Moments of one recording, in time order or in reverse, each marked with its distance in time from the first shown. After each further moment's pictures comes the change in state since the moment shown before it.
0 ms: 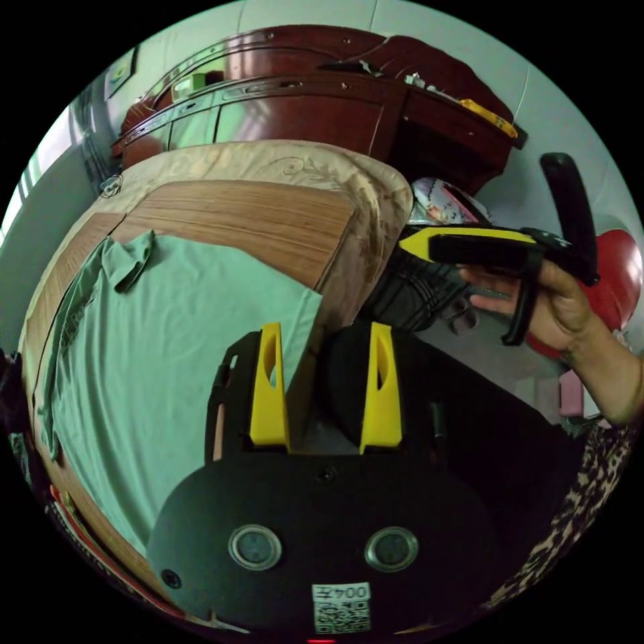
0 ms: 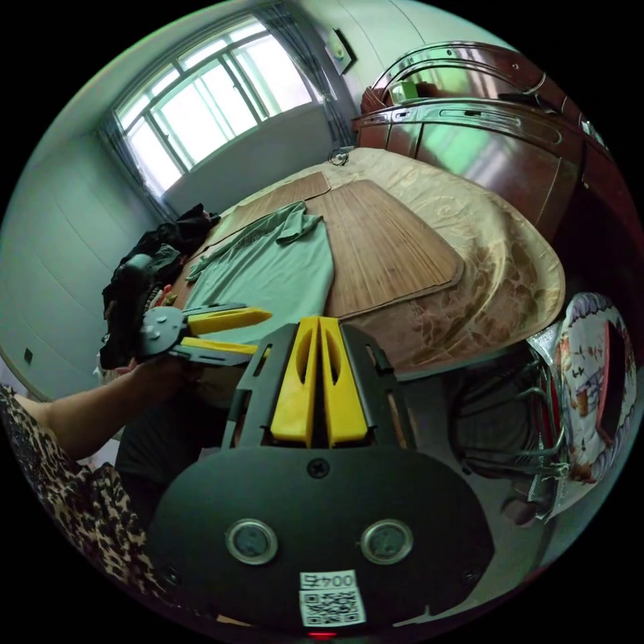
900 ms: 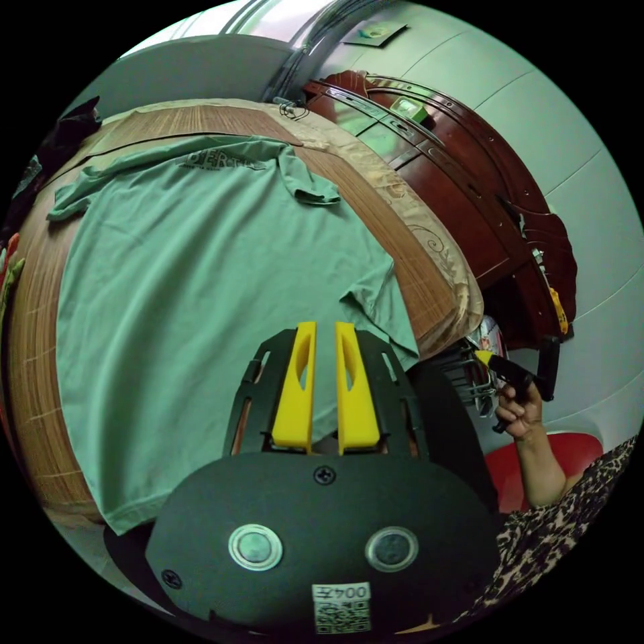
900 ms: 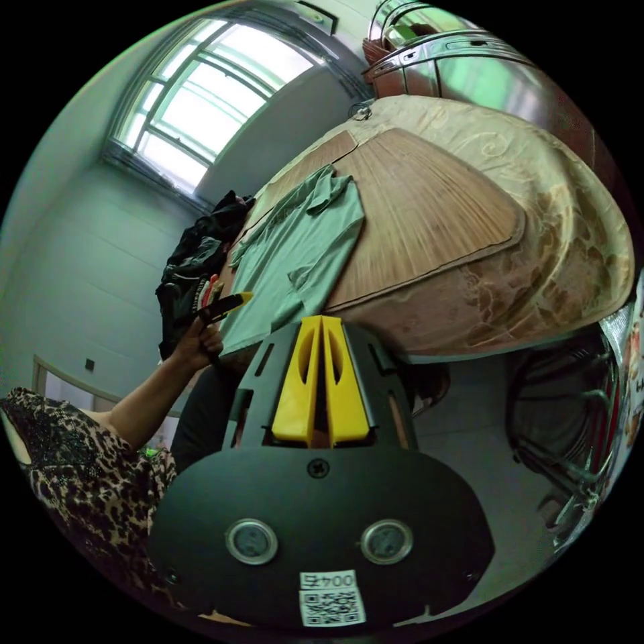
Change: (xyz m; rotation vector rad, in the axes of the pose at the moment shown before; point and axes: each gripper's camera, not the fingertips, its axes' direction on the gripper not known) left arm -0.205 0.118 -0.048 0.194 0.113 -0.719; right arm 0.022 -0.066 0.049 -0.182 -0.296 0.066
